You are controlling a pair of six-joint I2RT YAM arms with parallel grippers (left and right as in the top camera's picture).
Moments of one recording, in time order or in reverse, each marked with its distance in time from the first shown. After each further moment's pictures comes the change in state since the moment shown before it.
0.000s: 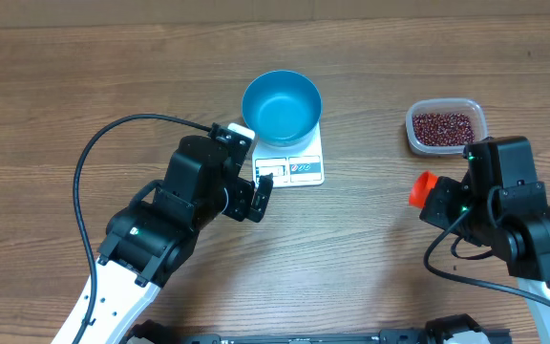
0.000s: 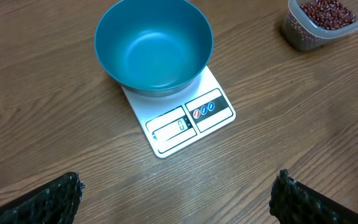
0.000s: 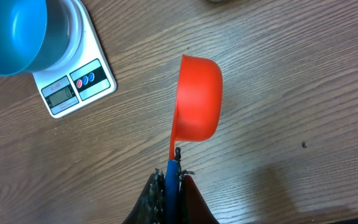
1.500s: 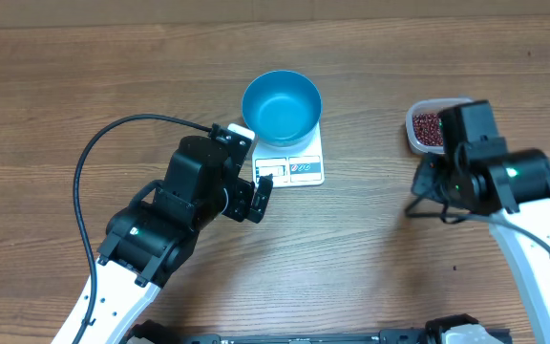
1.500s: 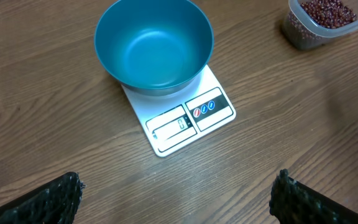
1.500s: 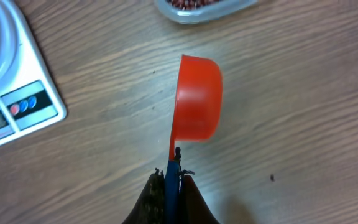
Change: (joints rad) left arm 0.000 0.000 0.000 -0.003 0.000 0.000; right arm 0.000 0.230 0.000 0.109 0.150 -0.069
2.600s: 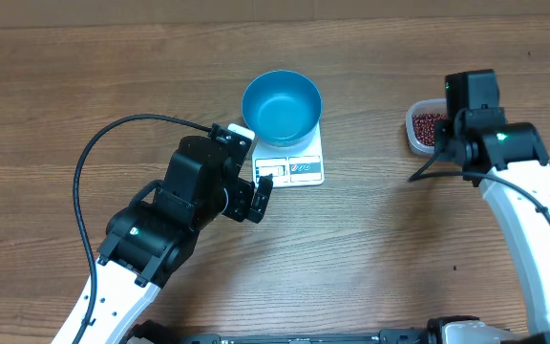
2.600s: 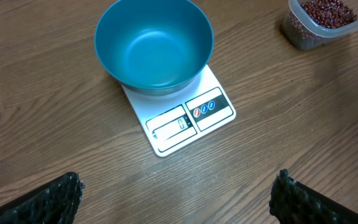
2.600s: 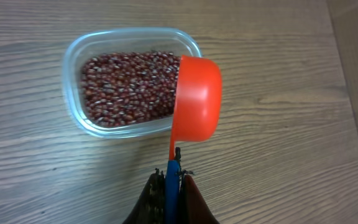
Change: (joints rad) left arm 0.000 0.000 0.000 0.000 0.000 0.000; right arm -0.114 0.149 0.000 0.318 0.298 -0.428
